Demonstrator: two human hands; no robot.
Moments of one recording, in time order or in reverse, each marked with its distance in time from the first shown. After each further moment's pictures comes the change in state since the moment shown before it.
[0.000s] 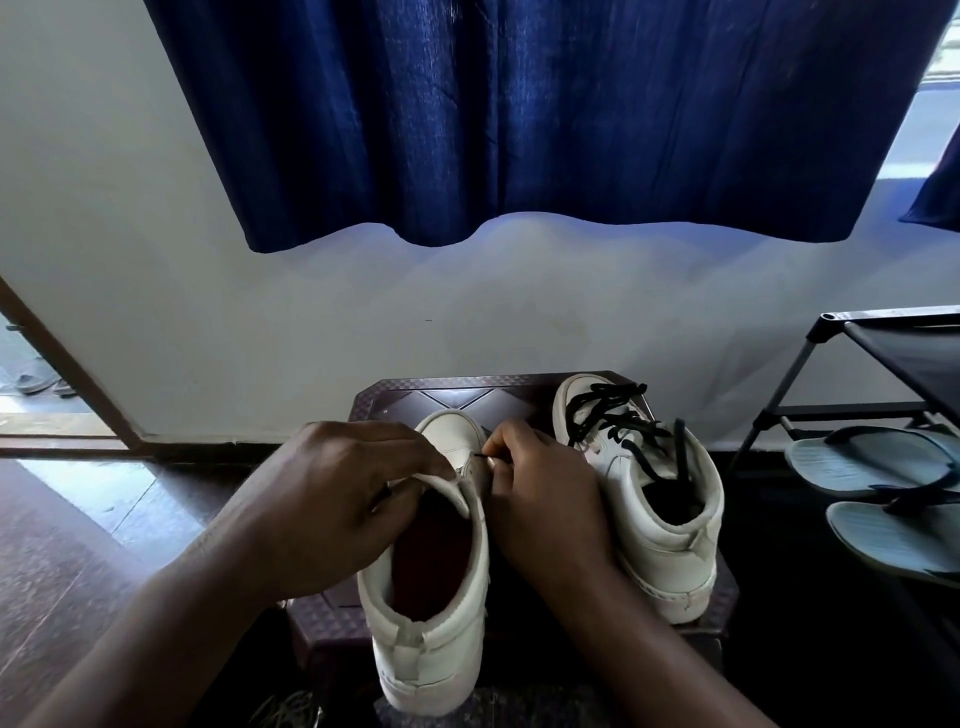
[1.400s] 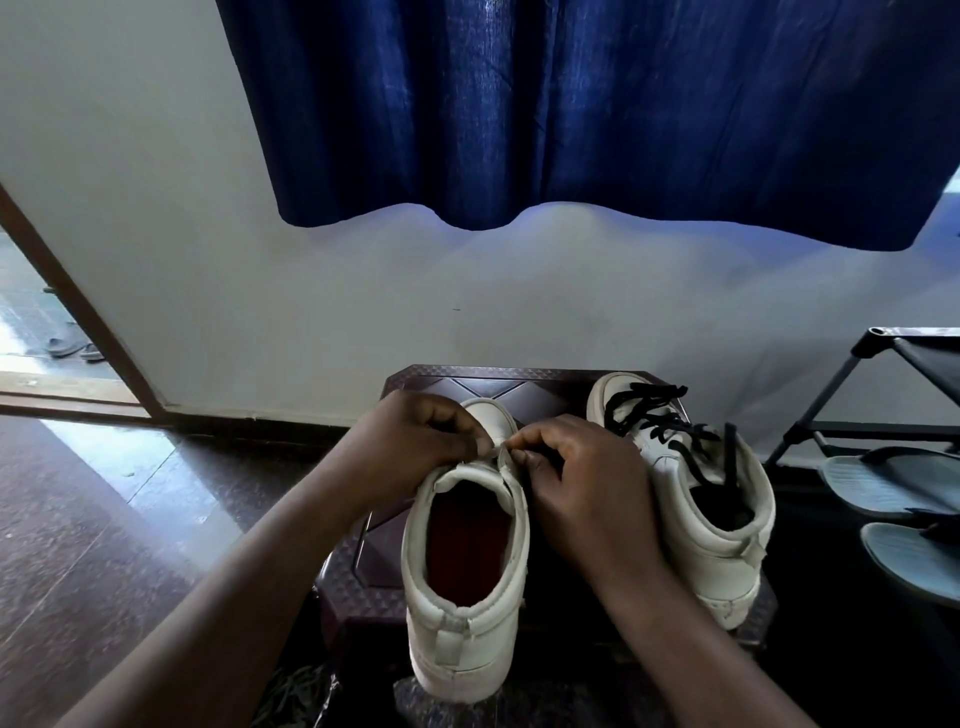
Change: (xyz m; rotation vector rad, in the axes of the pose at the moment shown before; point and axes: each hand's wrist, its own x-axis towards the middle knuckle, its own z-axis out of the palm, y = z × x) left_hand 0.029 -0.031 0.039 -0.660 0.030 -0.700; right_hand 0.002 0.007 0.001 0.049 0.080 -0.136
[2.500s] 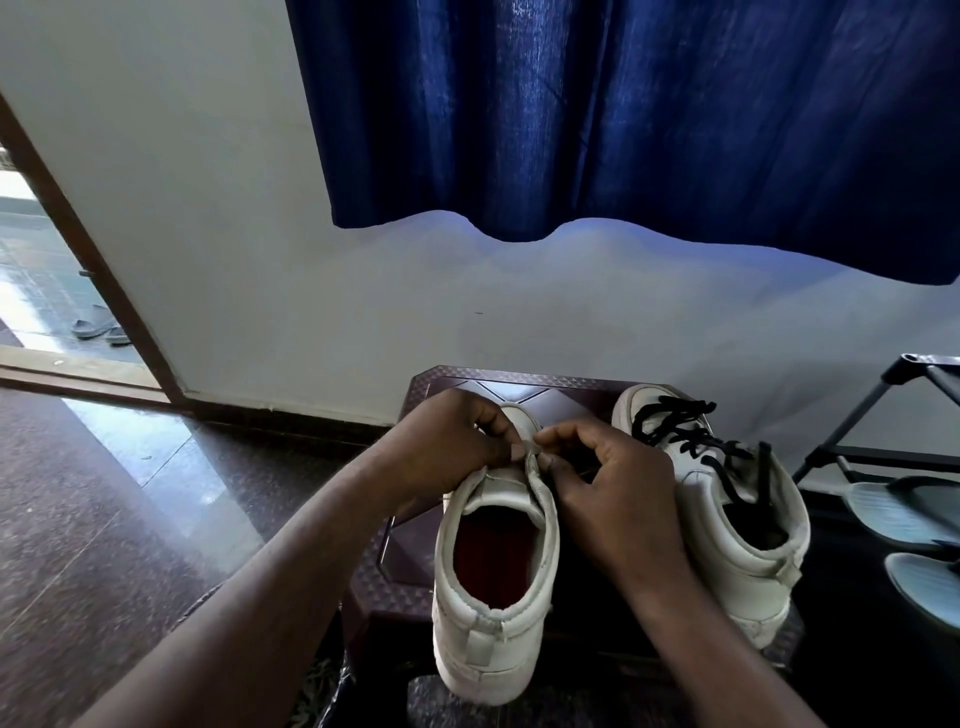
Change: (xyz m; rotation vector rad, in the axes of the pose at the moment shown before) left_hand 0.015 0.002 0.005 0.146 -0.016 0.055; right_hand 0.001 -0.001 0.001 0.180 0.014 0.084
